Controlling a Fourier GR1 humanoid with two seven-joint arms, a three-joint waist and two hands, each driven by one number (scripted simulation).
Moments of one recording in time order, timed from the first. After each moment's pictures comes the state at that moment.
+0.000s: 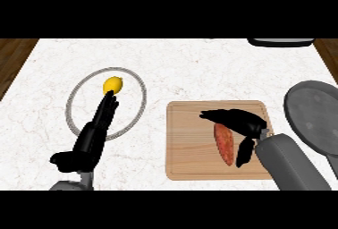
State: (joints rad) left arm -0.03 0.11 -0.21 -1.57 0.06 0.11 -0.11; right arm -0.42 -0.29 0.31 -1.09 0.81 0.51 -0.37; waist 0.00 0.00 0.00
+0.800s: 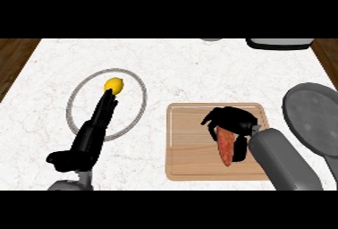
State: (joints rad) left arm -0.04 0.09 -0.18 -1.59 0.04 0.07 -0.09; right arm -0.50 -0.26 0.35 -0.92 1.02 0.34 -0.54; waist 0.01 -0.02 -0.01
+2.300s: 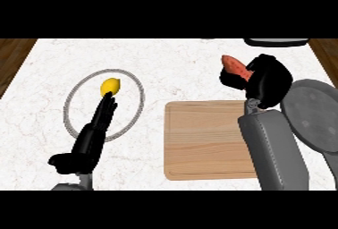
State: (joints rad) left arm -0.01 0.07 -0.17 -1.58 0.02 0.07 -0.10; right arm -0.59 -0.02 -0.02 -1.31 1.37 -0.30 0.93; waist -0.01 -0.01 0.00
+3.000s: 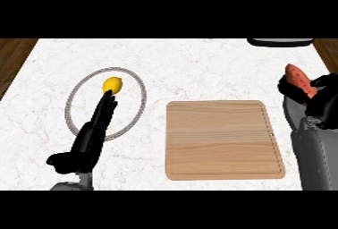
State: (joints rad) left arm -0.02 0.06 -0.16 -1.60 0.01 0.06 -0.09; right arm -0.39 -0.19 -0.23 -1.35 1.32 -0.52 0.82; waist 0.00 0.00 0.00
